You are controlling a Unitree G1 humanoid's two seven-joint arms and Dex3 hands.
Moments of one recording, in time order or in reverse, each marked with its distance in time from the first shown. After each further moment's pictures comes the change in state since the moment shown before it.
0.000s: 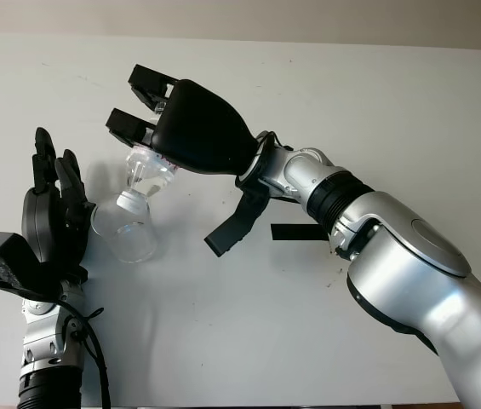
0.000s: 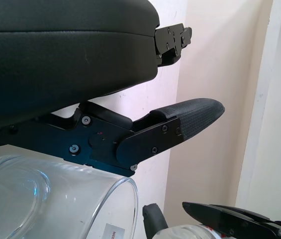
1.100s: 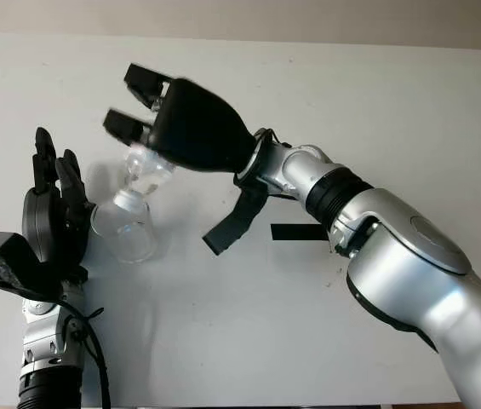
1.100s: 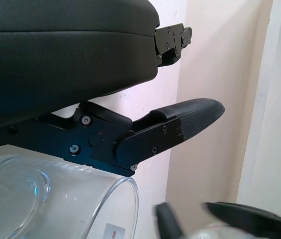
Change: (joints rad) left arm 0.000 0.000 -0.002 0.000 0.003 0.001 0.003; right arm 0.000 0.014 -0.159 0.002 0.282 -0.207 0.214
